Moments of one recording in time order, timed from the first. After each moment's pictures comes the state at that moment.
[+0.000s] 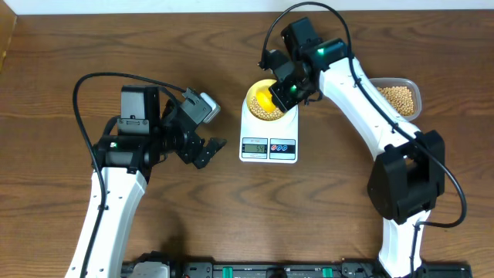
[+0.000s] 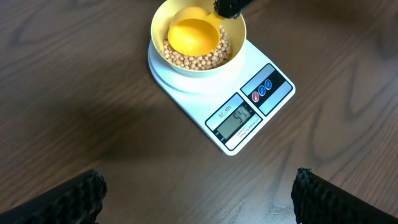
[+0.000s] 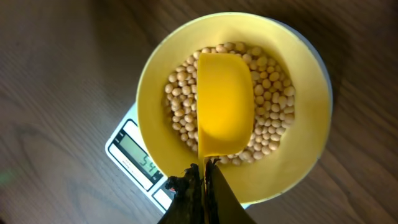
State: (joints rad) left arm -0.07 1.23 1.04 -0.78 0.53 0.59; right arm 0.45 2.08 1.85 -1.04 -0.31 -0.19
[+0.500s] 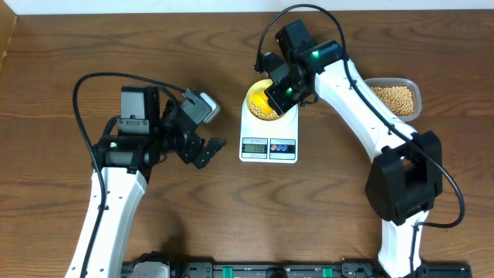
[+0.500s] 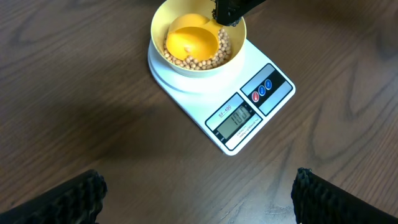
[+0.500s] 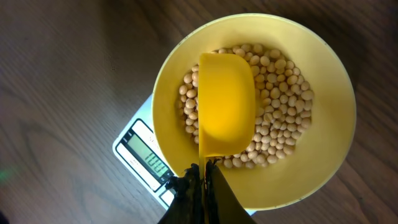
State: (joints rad) left arm -0.07 1.23 1.04 -0.78 0.53 0.59; right arm 0.47 2.08 1.85 -1.04 -0.31 -0.19
